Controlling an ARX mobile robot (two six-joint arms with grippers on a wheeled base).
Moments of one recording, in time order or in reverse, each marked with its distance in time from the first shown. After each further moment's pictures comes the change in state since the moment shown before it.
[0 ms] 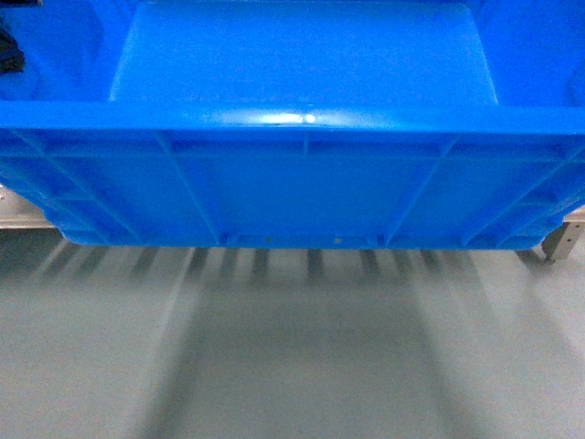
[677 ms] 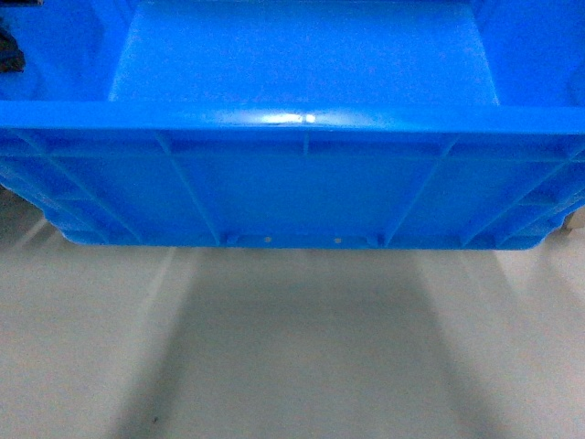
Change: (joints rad) left arm 0.000 0.000 -0.002 0.000 0.000 0.000; right arm 0.000 0.000 -0.002 0.000 -0.001 0.000
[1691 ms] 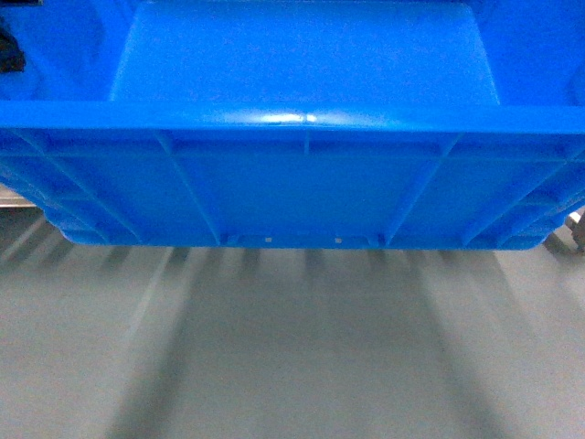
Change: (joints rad) left arm 0.000 -0.002 0.000 0.000 0.000 0.000; right arm 0.000 -0.001 0.000 0.001 0.001 0.000
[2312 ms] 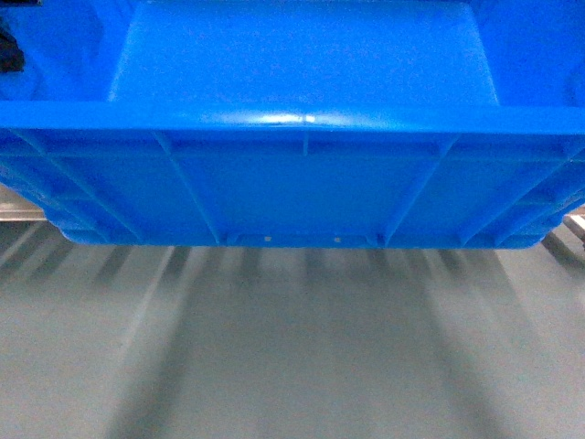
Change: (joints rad) left arm 0.000 0.000 0.000 0.001 -0.001 0.000; right arm 0.000 0.000 0.000 0.001 -0.001 0.000
